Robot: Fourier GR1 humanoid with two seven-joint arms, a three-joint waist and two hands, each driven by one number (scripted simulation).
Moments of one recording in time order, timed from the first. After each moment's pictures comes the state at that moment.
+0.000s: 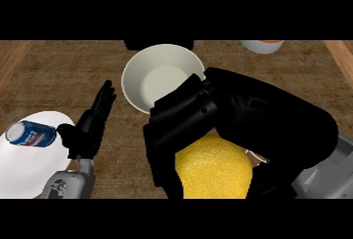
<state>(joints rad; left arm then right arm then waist) -0.15 0.06 -0.07 -1.53 -0.05 0.09 0.08 -0.84 -0.12 0.23 -1.89 -0.20 0.52 0.35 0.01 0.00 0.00</state>
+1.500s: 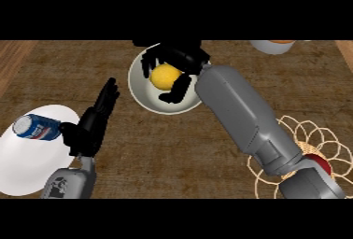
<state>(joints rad) -0.17 0.06 -0.07 -1.53 -0.05 0.06 0.09 -1.19 -0.02 0.26 -0.56 0.56 0.16 -0.47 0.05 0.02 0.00</state>
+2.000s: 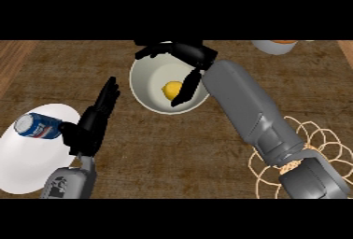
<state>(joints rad) -0.18 0.06 -0.07 -1.54 -0.05 0.05 0.09 -1.27 -0.03 0.14 -0.34 0.46 0.31 -0.70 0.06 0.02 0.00</state>
